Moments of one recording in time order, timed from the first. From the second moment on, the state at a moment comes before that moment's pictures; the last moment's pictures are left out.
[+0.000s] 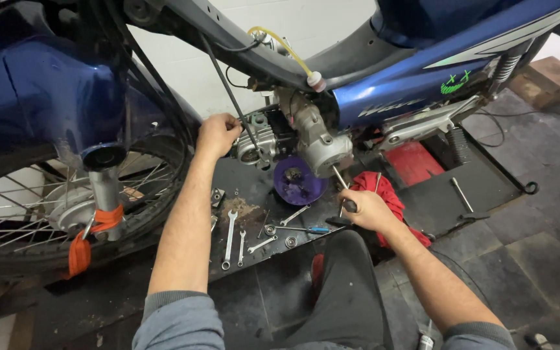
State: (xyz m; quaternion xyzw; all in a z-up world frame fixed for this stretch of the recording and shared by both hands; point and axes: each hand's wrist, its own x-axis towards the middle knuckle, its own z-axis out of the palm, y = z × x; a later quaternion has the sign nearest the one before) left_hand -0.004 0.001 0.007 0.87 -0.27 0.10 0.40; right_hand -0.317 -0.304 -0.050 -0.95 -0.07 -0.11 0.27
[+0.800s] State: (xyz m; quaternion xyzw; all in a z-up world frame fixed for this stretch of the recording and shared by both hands) left_hand 0.023 0.005 -0.033 0.82 -0.33 0.20 0.42; right_hand -0.395 -0.246 -0.175 -0.87 -0.03 -0.06 0.48
